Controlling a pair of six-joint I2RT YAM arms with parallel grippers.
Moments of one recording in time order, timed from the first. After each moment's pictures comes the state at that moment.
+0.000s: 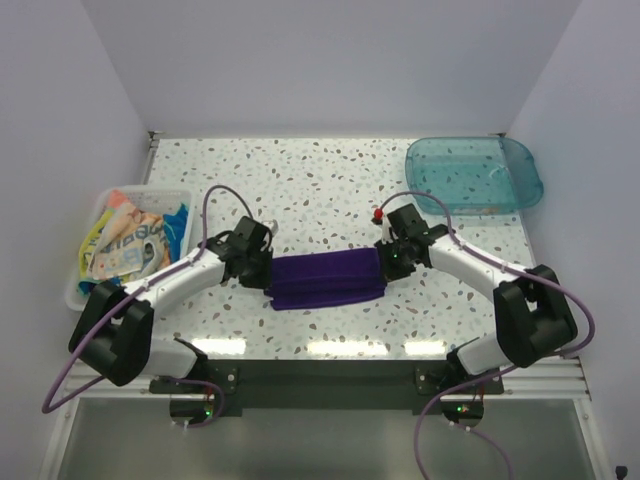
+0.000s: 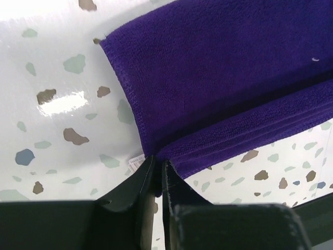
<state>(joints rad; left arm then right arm) -0.51 1.36 0.77 -0.54 0.06 -0.40 0.45 1.46 0.87 -0.57 -0.17 0.18</state>
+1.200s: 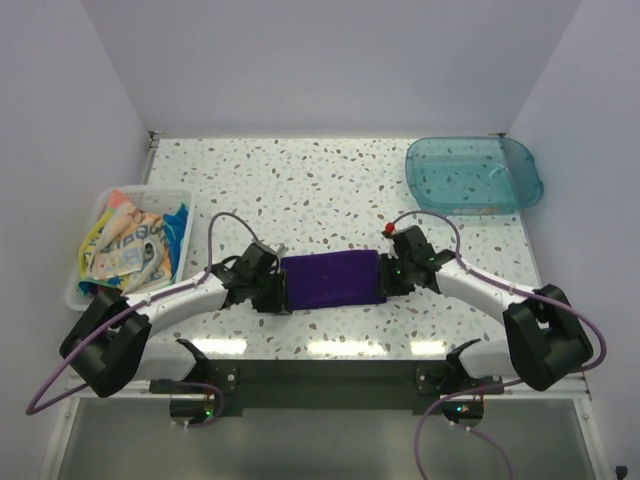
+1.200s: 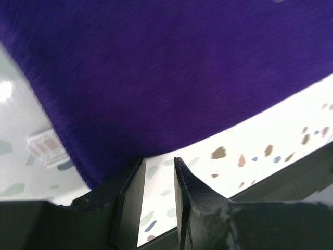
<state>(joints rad) -0.66 1.29 0.59 -0.34 0.19 -0.66 0.49 1.34 0.65 -0.38 -0.19 0.43</state>
